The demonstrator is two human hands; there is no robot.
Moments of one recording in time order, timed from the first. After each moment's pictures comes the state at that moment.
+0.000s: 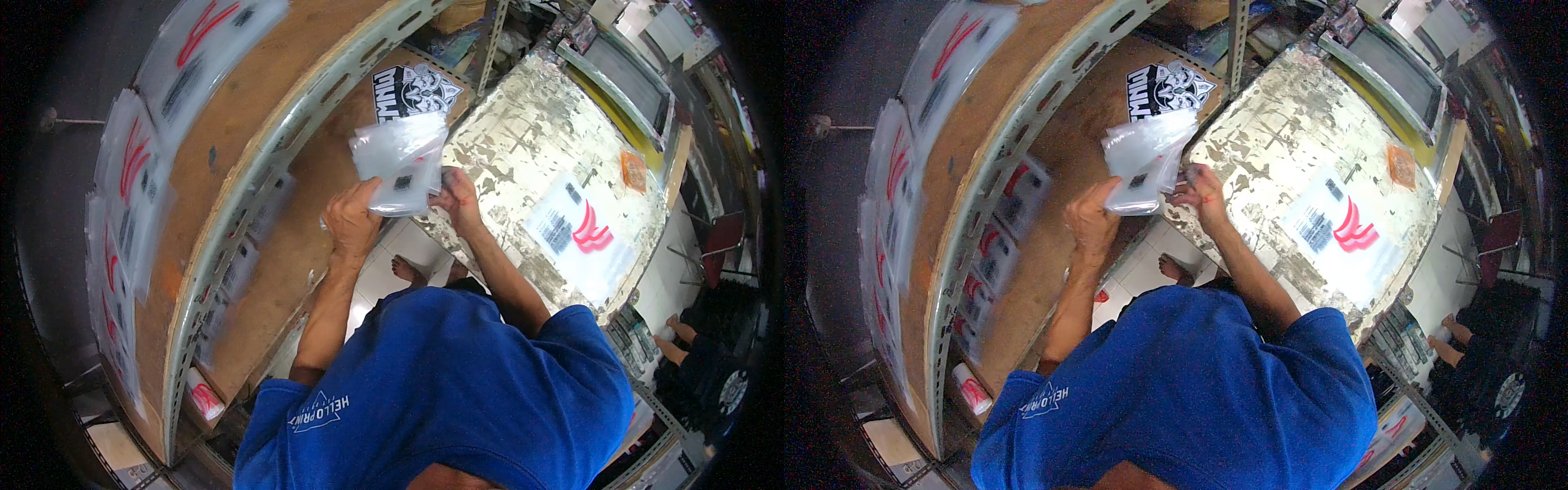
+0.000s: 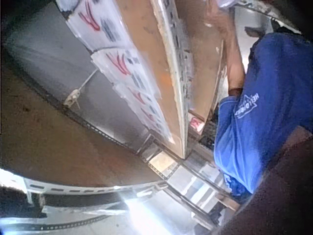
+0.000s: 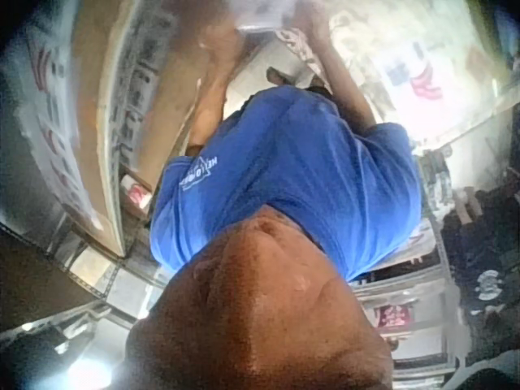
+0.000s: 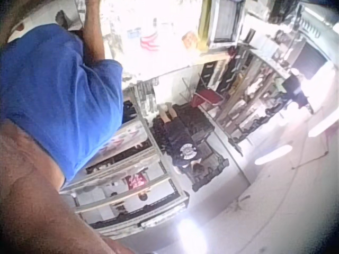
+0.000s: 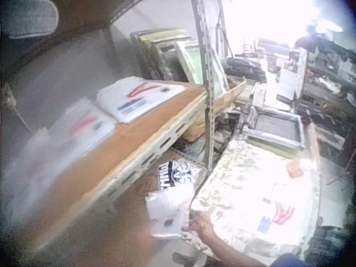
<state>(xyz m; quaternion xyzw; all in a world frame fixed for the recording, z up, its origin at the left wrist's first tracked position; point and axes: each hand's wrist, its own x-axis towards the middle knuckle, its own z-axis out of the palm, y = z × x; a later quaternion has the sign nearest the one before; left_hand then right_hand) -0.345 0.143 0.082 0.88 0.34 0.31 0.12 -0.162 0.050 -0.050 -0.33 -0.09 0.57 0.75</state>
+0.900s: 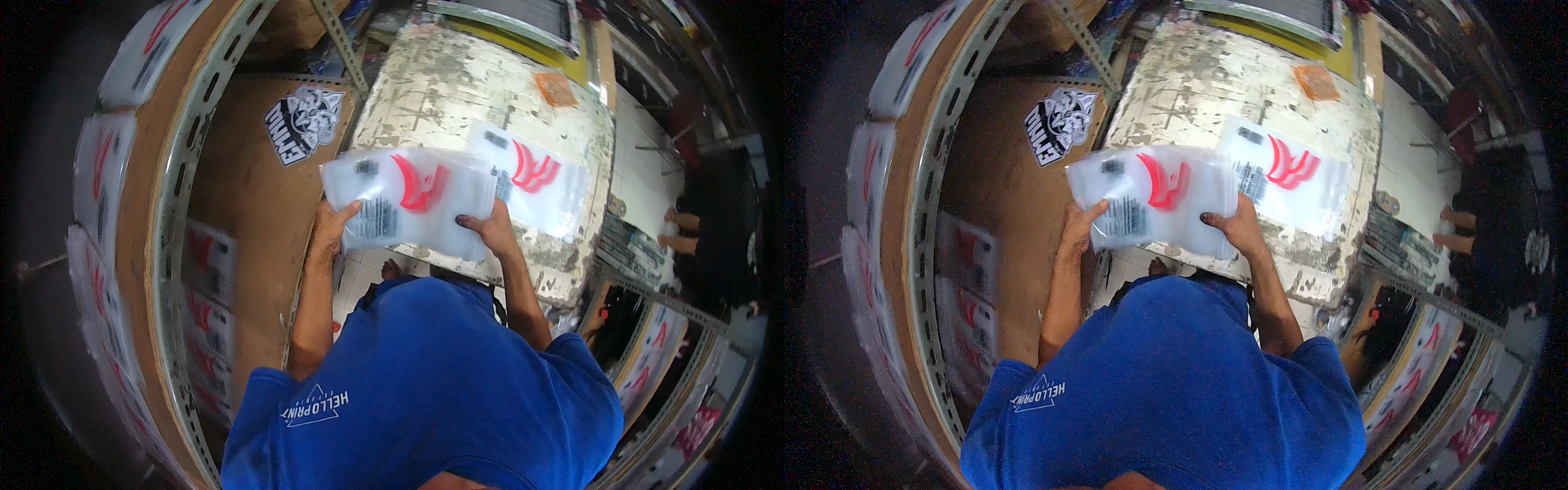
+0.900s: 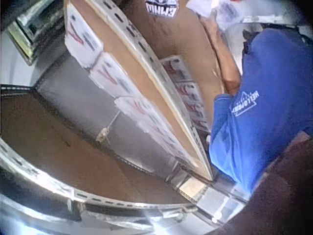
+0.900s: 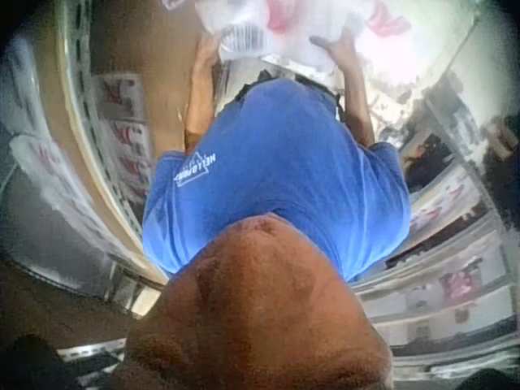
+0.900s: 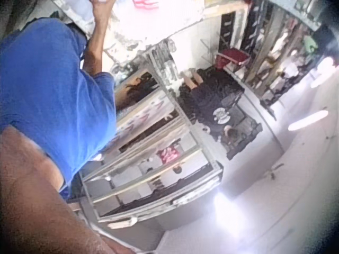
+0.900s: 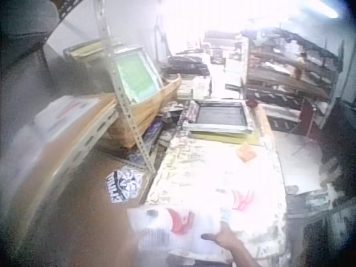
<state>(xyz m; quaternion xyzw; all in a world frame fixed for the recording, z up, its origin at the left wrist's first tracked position) -0.276 0.138 -0.026 0.55 0.35 0.08 0.76 -0.108 -0.145 0.004 -0.68 -0.12 0.35 0.63</state>
